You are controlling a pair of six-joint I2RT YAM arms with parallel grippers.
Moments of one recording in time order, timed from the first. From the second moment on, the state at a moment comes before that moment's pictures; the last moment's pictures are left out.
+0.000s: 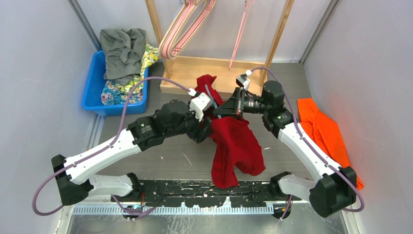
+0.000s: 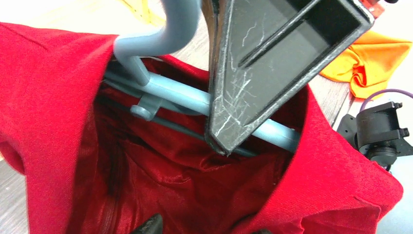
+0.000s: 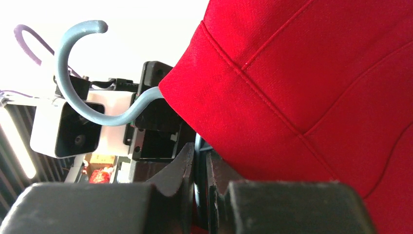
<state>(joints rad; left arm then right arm) -1.01 1.17 1.19 -0.50 -0.02 -0.13 0.38 1.14 0.92 0.11 -1.00 1.22</state>
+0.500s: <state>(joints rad) -0.83 1.18 1.21 -0.48 0.09 -0.15 0.32 1.09 0.92 0.14 -1.02 1.25</state>
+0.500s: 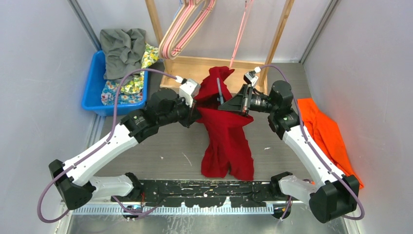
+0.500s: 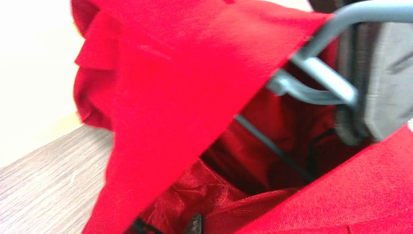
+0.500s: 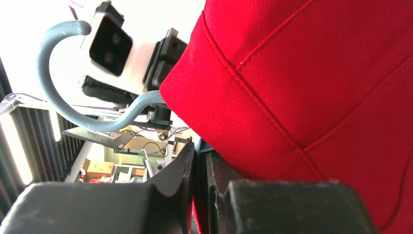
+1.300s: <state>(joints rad) -0.74 1.19 1.14 -0.50 -0.07 -0.22 0.30 1.07 0.93 0.11 -1.02 1.27</state>
